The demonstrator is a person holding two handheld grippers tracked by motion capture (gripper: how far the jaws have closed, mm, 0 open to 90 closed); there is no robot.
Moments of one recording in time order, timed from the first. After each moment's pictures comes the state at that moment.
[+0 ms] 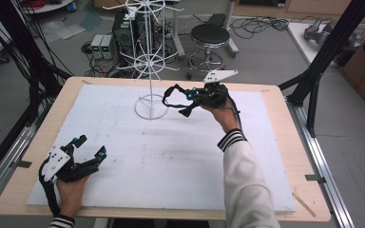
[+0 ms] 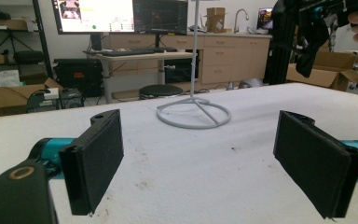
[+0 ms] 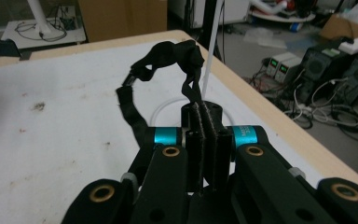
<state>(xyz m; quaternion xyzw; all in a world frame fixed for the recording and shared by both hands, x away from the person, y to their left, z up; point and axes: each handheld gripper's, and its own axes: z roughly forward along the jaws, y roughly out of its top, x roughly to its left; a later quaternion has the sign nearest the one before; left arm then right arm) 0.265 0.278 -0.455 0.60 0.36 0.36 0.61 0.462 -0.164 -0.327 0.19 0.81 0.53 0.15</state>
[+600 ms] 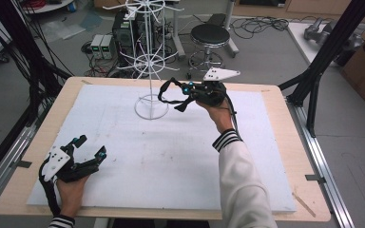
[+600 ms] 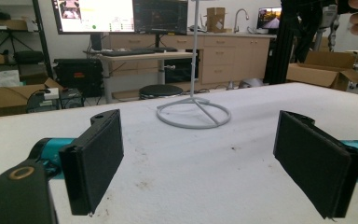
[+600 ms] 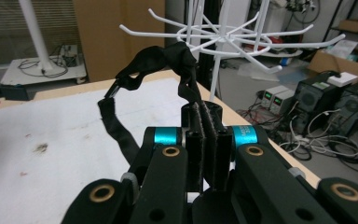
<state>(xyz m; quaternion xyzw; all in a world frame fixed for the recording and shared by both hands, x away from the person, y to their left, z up) 0.266 0.277 -0.455 0.60 0.36 0.37 0.61 0.456 -0.153 -0.320 0.20 0.77 0.58 0.17</state>
